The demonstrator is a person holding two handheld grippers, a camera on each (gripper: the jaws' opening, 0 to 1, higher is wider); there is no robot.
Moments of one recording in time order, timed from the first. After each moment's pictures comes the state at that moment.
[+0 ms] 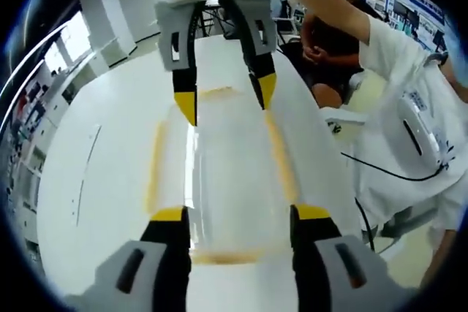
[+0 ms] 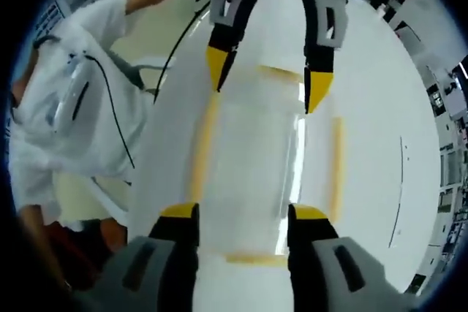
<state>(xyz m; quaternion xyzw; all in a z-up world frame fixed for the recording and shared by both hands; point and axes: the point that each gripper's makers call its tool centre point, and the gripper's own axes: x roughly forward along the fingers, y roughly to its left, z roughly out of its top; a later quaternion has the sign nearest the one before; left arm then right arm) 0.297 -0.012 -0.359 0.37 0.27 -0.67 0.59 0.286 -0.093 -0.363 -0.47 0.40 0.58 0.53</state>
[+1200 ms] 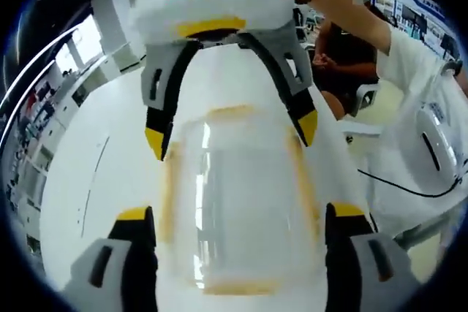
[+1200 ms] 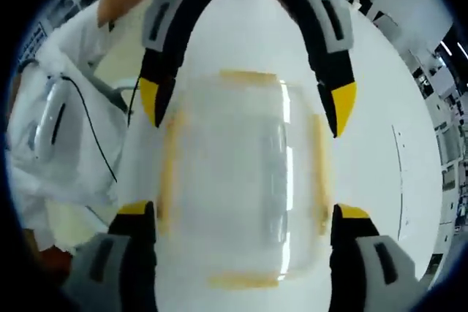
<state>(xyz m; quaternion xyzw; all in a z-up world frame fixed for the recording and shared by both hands) 0.309 -0.052 -0.361 0.35 0.26 -0.66 0.61 0.309 -0.079 -0.379 -0.40 0.41 0.56 0.59</state>
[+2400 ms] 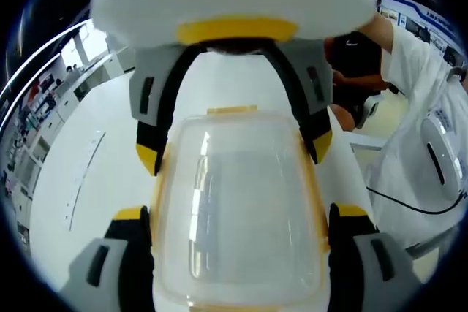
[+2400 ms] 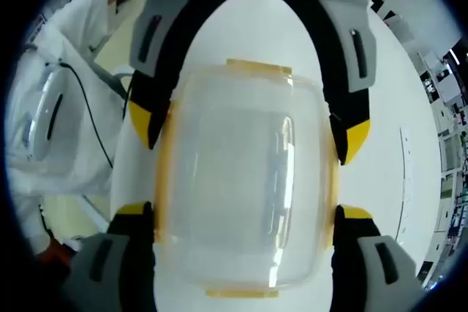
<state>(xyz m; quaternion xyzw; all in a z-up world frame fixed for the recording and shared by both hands) 0.314 -0.061 -0.369 0.32 0.25 -0.66 0.64 0.311 -0.073 -0.389 -0.45 0.41 0.55 0.57</state>
